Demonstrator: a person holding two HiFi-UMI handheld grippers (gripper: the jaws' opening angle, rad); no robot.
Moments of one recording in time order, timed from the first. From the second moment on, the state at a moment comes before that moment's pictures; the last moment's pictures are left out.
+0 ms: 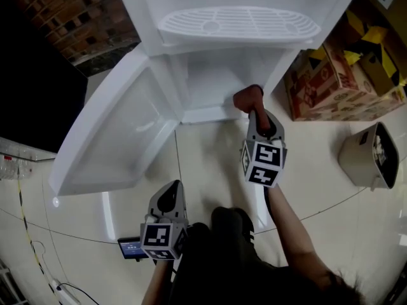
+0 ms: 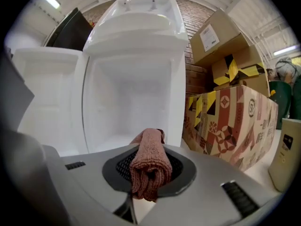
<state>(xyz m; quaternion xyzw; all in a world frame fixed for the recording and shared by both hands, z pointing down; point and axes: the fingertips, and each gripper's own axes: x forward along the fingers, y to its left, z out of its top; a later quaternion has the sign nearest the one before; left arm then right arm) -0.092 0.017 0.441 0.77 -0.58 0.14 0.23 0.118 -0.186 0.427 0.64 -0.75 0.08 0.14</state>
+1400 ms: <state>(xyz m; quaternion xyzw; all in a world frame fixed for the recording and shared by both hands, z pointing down) 0.016 -0.008 0.394 0.83 -0.53 0.13 0.13 0.090 -0.016 0.389 0.53 -0.83 0.14 0.09</state>
